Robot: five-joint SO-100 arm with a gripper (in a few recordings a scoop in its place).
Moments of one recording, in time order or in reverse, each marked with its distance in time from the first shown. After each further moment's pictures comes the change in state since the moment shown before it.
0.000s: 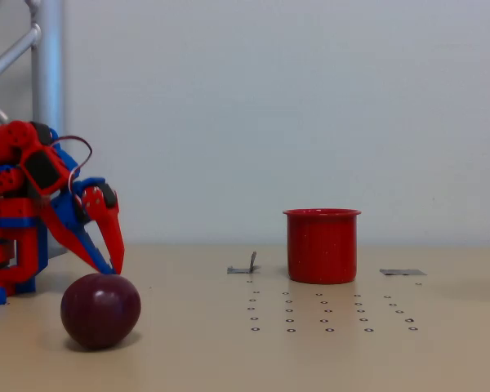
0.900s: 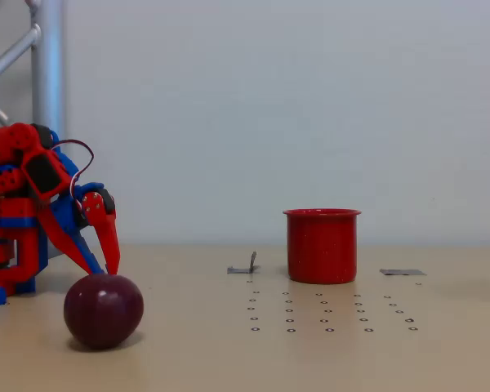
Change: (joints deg) arm -2.5 4.8 6.0 2.5 -0.8
